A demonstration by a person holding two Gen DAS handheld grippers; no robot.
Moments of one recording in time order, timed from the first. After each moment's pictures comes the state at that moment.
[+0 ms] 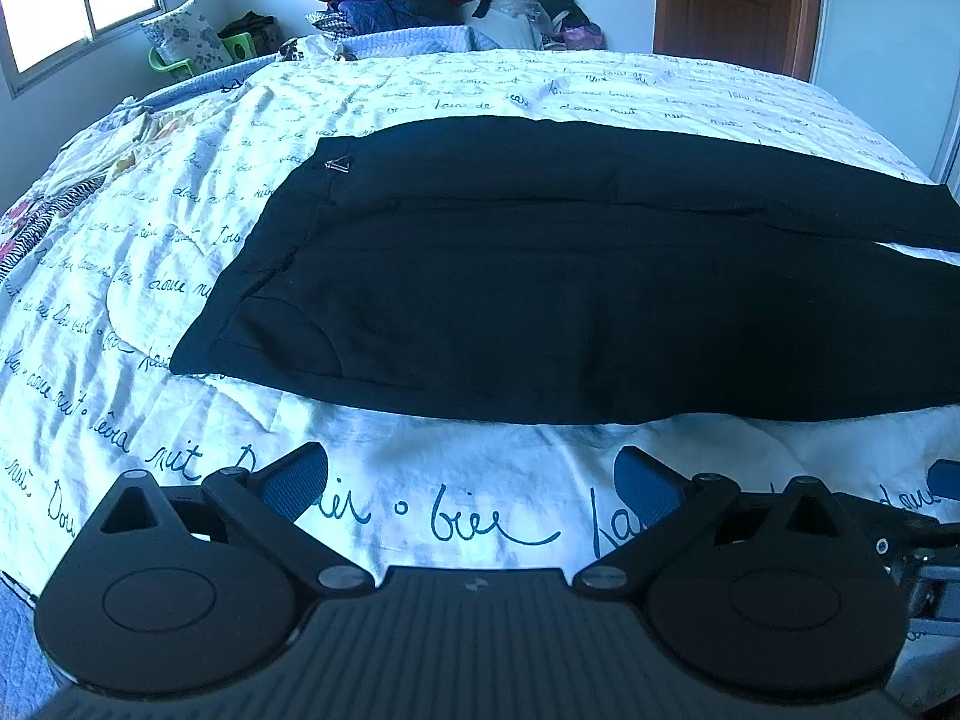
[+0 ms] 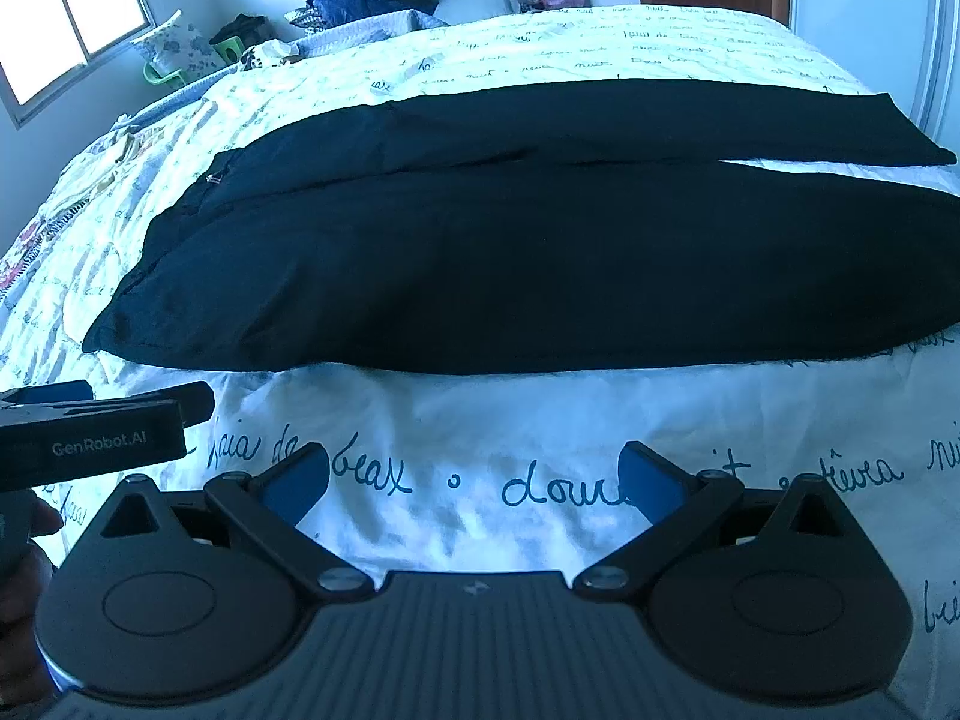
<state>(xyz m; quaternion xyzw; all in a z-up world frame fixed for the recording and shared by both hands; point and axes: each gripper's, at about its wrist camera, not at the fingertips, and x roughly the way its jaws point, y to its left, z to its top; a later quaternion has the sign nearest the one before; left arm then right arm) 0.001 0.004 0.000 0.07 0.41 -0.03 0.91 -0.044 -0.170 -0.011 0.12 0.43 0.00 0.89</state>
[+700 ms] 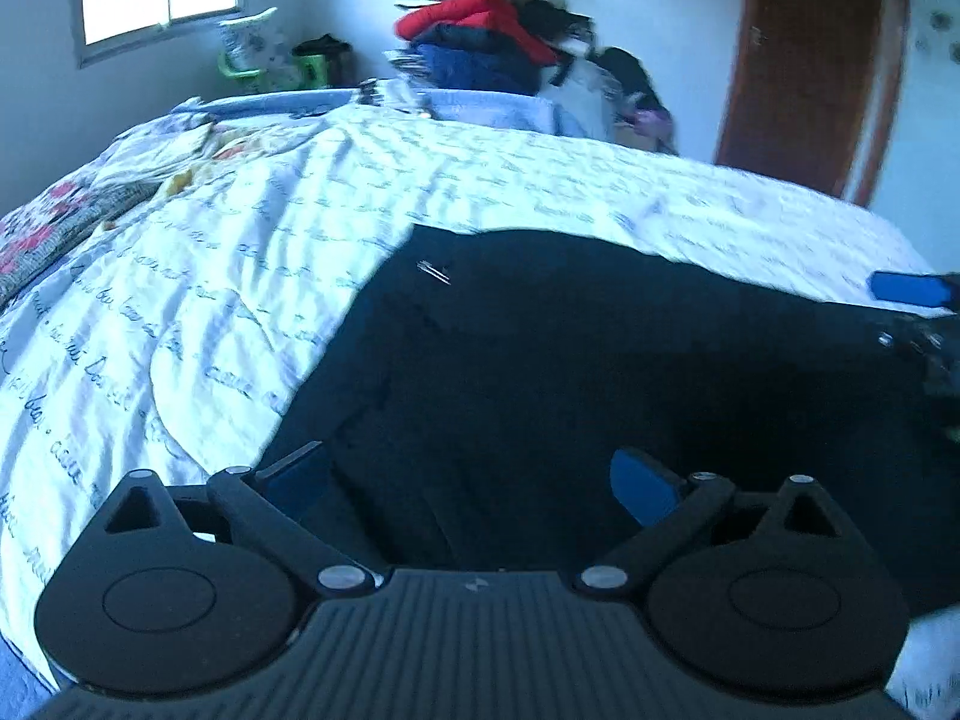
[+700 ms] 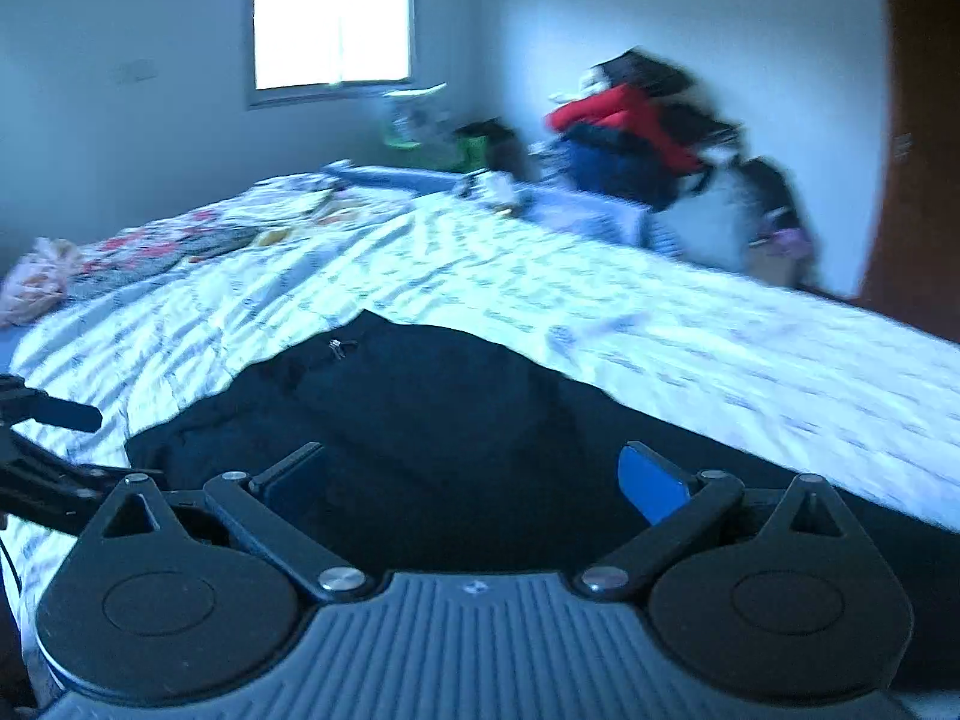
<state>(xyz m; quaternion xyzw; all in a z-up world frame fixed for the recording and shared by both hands) 0.081 0.066 0.041 -0.01 0.35 0.03 0.94 0.136 -0.176 0.048 -0.03 0.26 0.24 0.93</state>
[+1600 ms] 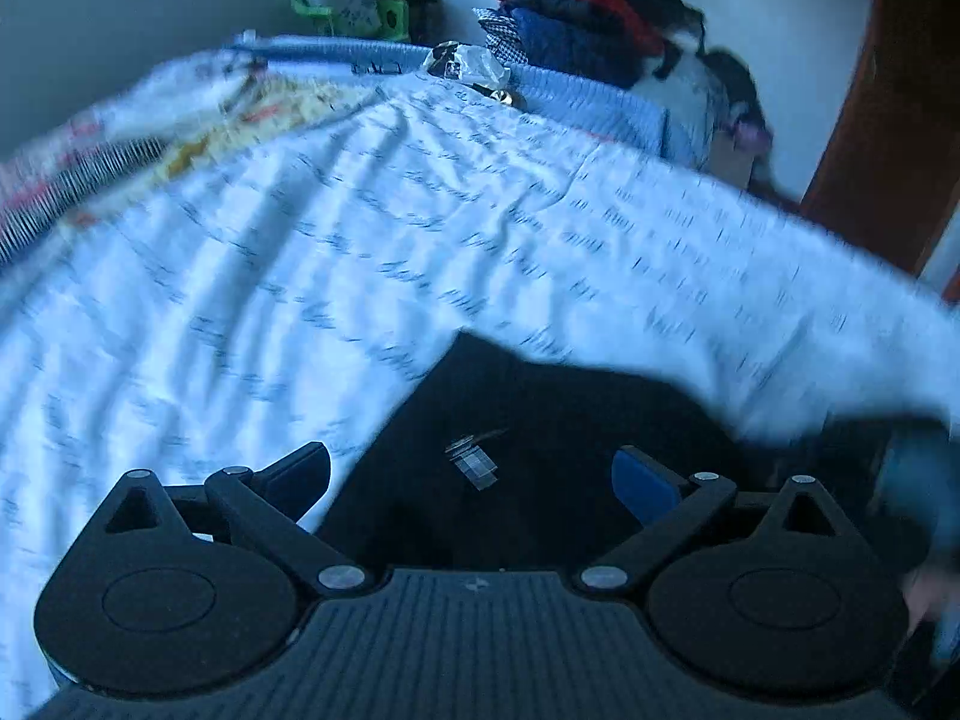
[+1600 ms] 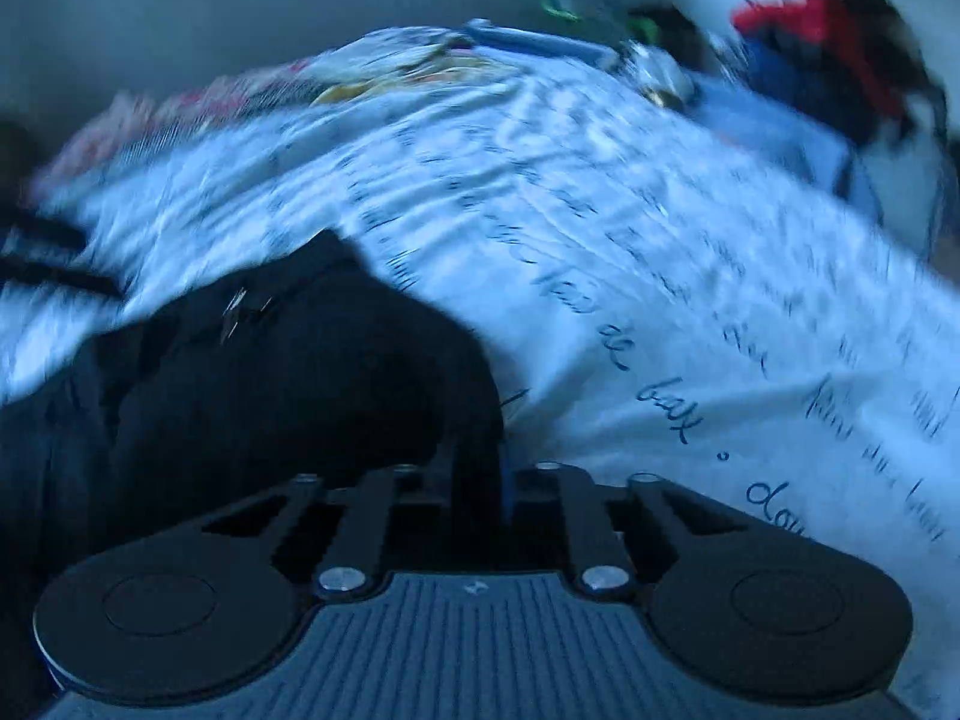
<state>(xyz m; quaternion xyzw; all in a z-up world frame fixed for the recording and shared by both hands) 0.286 0.095 0.044 -0.10 0.39 0.09 0.91 0.354 -0.093 -0.028 -0.16 0.34 0.38 0.85</state>
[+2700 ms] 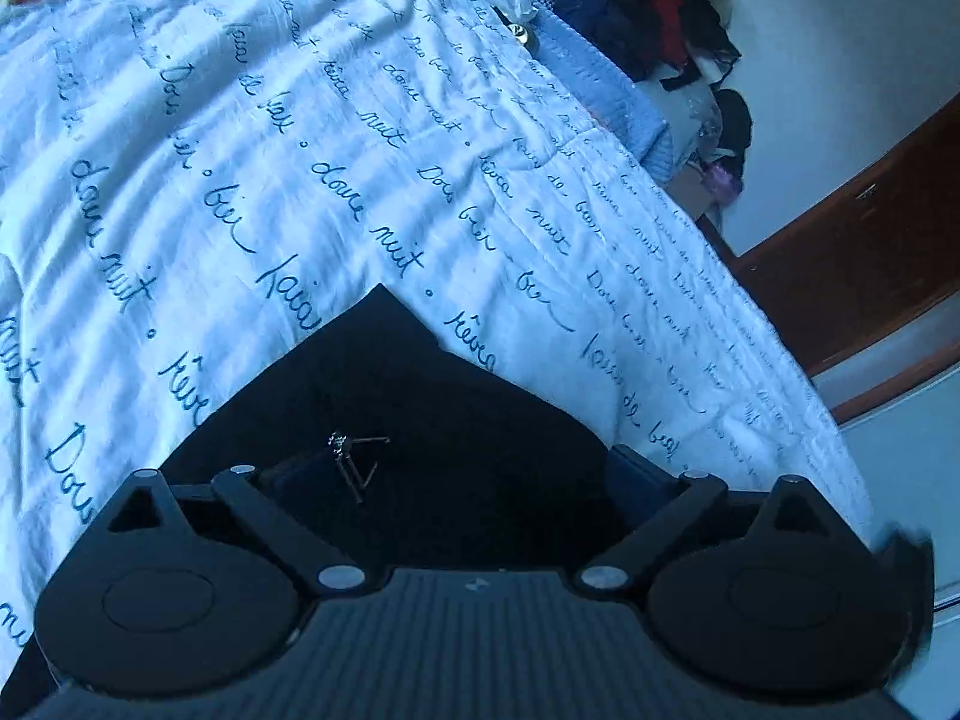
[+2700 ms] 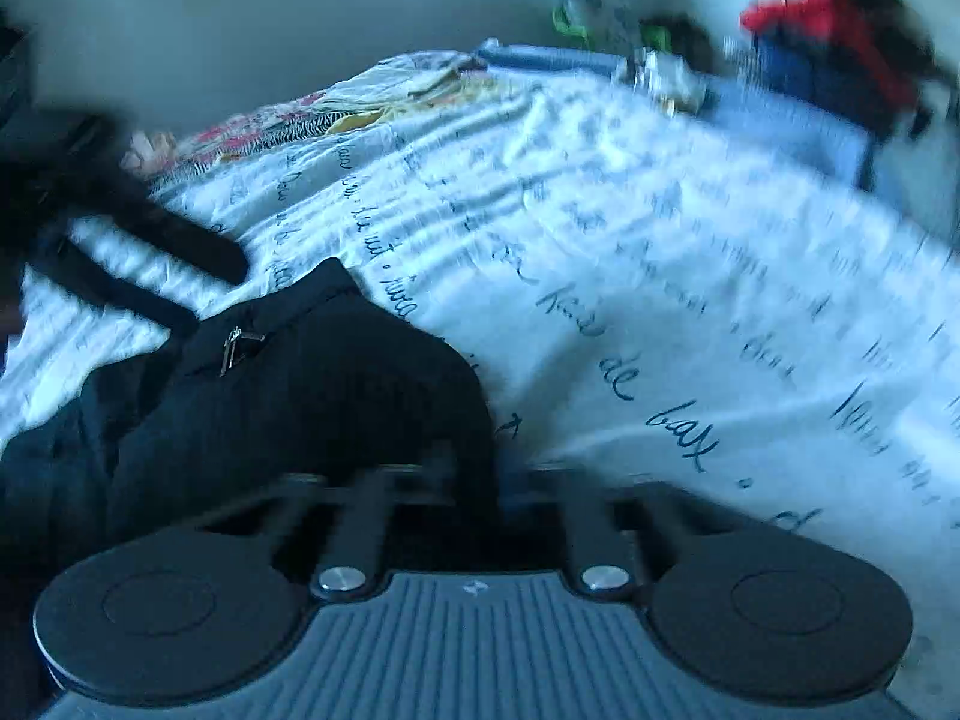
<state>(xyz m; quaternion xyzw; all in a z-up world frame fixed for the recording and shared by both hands) 0.331 0.131 0.015 -0.31 0.43 0.03 0.85 0.380 -0.101 -0.028 -0.12 0.33 0.39 0.85</state>
